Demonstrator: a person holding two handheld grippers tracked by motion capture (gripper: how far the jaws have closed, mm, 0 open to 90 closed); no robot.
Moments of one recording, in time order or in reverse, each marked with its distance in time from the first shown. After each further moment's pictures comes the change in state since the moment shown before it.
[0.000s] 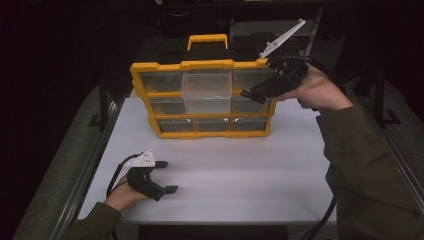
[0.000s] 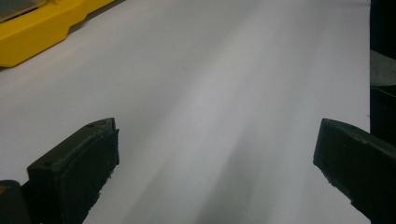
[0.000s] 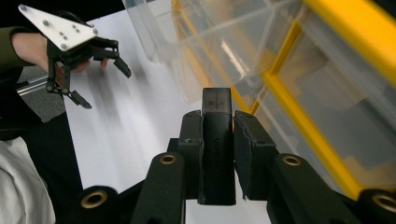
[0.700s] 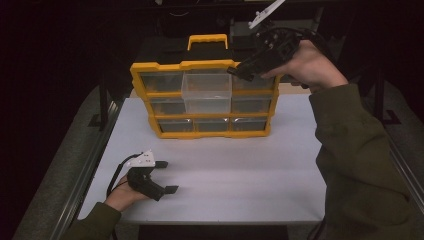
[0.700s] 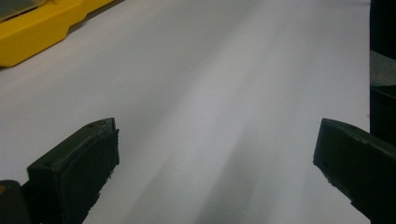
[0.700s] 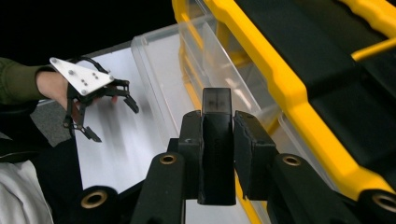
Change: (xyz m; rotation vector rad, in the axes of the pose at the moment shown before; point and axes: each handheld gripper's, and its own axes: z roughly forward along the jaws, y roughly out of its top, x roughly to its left) left arm 0.000 0.000 0.000 0.001 -0.003 0.003; right arm 0.004 0.054 -0.017 -0.067 0.018 -0.044
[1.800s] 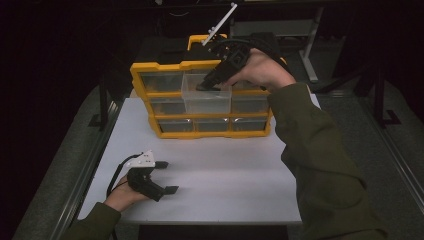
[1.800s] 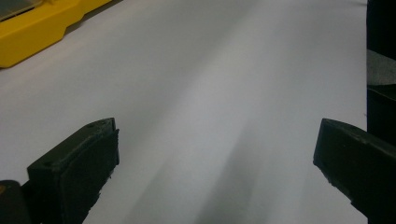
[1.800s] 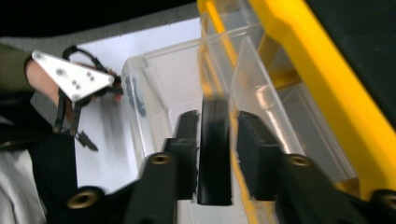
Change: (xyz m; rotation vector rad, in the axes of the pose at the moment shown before) left arm -0.001 0.000 0.000 0.000 -0.006 0.002; right arm 0.005 0.035 0.086 0.108 0.079 -0.070
